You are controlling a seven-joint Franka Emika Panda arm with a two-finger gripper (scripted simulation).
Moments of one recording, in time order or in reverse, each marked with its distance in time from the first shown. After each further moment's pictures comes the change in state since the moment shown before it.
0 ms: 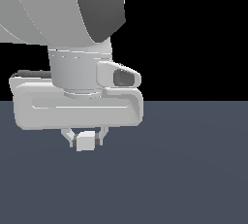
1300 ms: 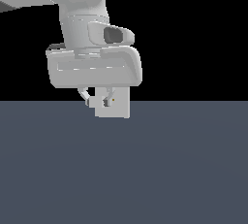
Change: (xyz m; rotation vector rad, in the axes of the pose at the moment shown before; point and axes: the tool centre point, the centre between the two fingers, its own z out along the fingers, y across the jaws) arm 0.067 0.022 -0.052 -0.147 0.003 0.381
